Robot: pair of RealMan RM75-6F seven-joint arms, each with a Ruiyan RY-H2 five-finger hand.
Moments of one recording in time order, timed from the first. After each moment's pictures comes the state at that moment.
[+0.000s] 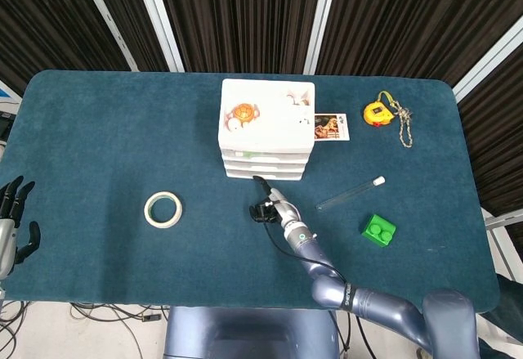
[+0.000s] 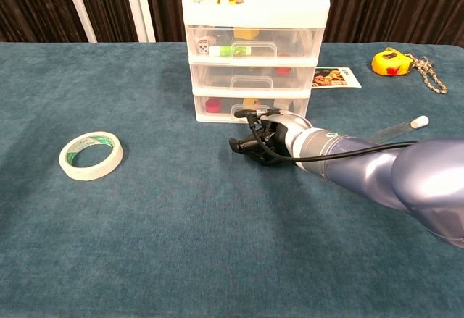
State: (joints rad) left arm -0.09 -1.15 -0.09 -1.61 1.44 1.51 0.05; right arm 0.82 -1.96 0.44 -1.15 -0.82 0.63 0.32
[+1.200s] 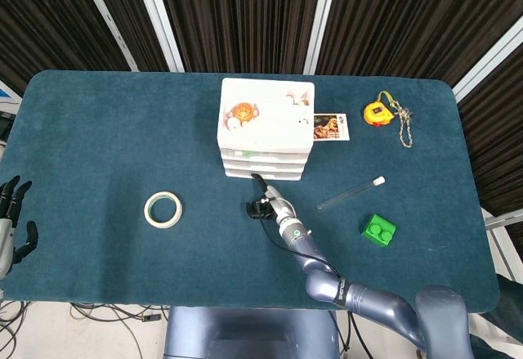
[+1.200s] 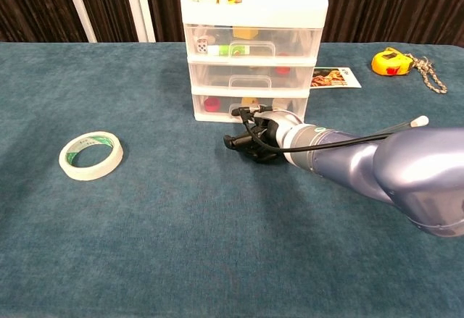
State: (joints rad) left arm -0.09 -1.15 -0.09 -1.62 1.43 1.51 0.07; right arm 0.86 -1.99 0.46 -1.11 -0.77 0.60 0.29
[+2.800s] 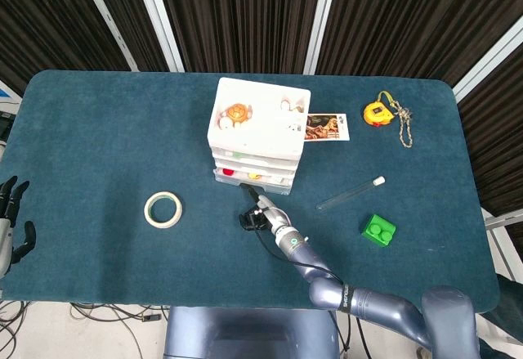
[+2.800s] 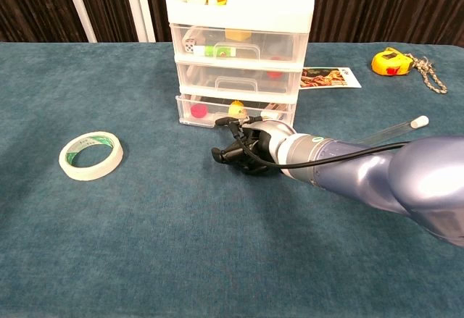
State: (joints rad) left arm -0.09 -1.15 -0.10 -1.62 1.41 1.51 0.08; right arm 0.84 -1.95 0.42 -1.20 -0.85 0.56 0.33
